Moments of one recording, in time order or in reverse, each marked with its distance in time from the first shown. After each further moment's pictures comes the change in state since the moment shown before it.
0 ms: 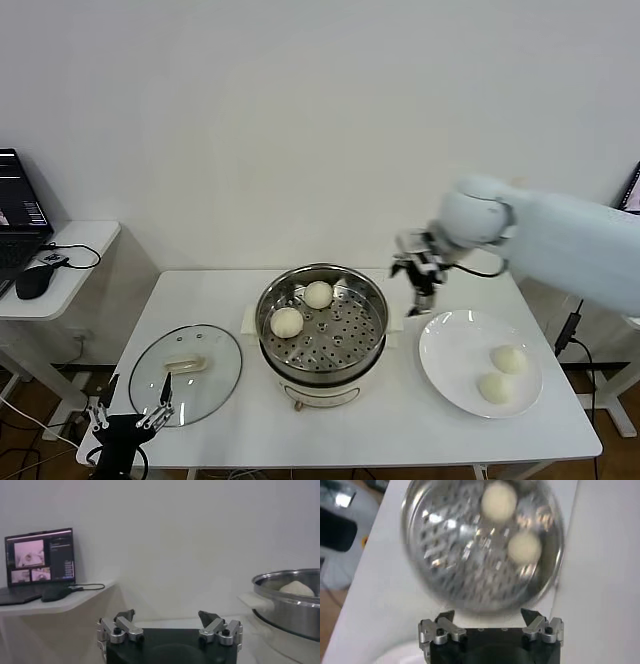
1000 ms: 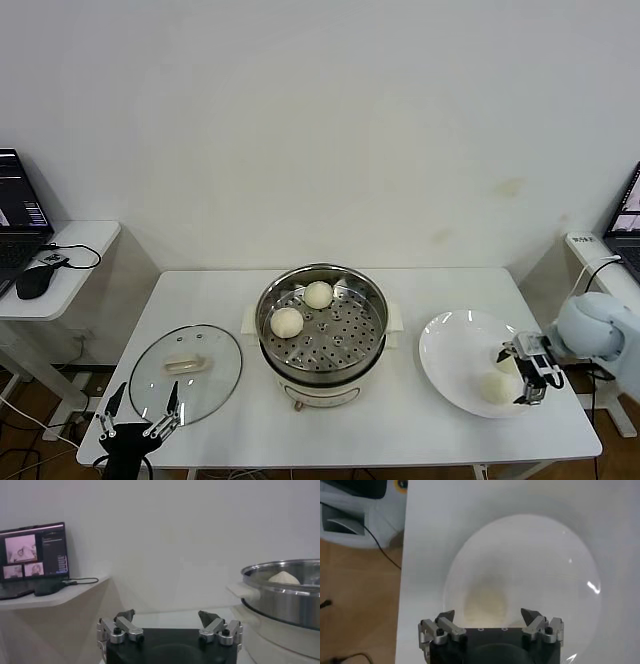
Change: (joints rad) left arm 0.029 -0.020 0.011 -0.007 0.031 0.003 -0.001; right arm -0.862 -0.213 0.648 -0.079 -0.349 0.154 0.007
